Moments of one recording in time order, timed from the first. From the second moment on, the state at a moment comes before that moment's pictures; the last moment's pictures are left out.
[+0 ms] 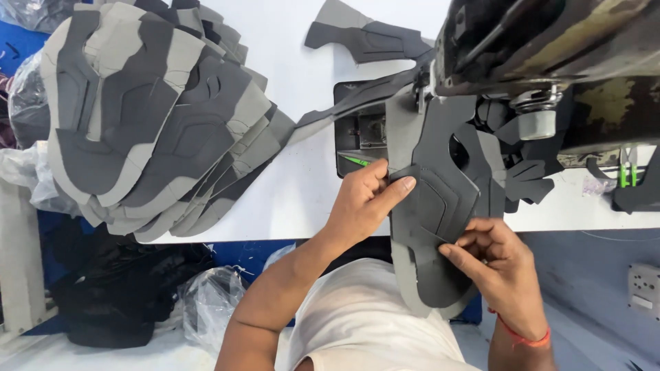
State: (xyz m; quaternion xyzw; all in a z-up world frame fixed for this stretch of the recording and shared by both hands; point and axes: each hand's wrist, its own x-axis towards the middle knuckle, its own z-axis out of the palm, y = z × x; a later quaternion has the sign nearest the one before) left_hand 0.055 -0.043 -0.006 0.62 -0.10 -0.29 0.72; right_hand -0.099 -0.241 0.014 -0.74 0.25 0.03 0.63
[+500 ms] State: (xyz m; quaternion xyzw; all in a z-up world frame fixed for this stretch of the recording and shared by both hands) left_hand 0.096 -0.065 0.014 0.63 -0.08 -0.27 0.73; right_hand -0.048 -0.264 0.028 -0.72 0.22 0.04 0.65
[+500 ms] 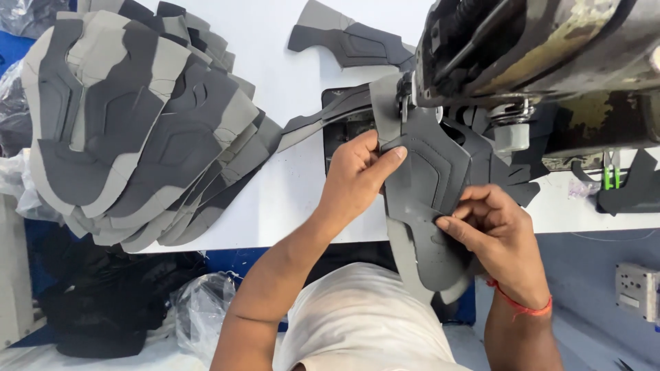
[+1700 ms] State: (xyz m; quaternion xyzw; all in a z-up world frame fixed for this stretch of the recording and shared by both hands) left_hand 0.134 -0.058 0.018 0.74 -0.13 -0.28 0.60; right_hand -0.016 -0.245 0.033 -0.73 0.23 0.01 0.64
